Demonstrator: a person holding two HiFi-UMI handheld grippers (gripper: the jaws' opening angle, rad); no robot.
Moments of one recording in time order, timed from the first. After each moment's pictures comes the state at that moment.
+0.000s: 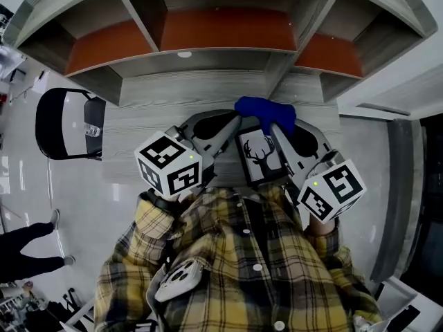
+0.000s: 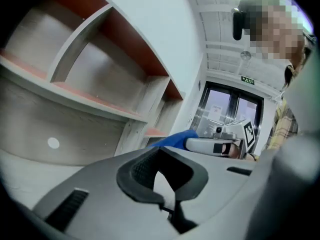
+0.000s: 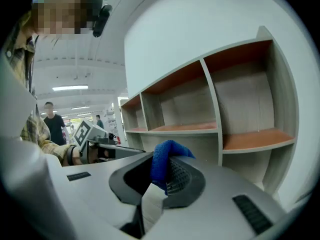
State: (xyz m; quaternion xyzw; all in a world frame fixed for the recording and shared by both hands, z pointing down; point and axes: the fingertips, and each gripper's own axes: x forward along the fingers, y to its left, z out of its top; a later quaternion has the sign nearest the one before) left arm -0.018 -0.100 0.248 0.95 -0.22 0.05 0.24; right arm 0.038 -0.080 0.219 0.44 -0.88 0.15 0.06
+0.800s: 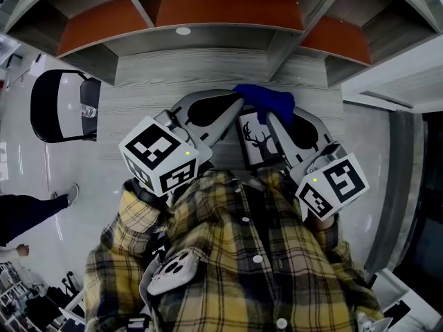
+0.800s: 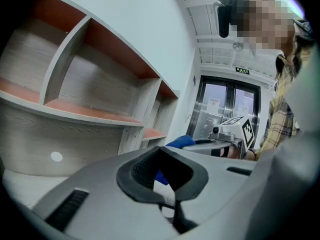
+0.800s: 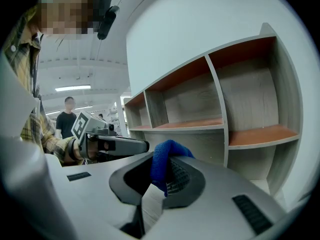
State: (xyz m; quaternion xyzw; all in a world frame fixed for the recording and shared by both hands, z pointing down) left arm -0.018 -0.093 0.227 0.96 -0.22 0.07 0.18; right arm 0.025 -0.073 0.221 0.42 -0.89 0.15 0.07
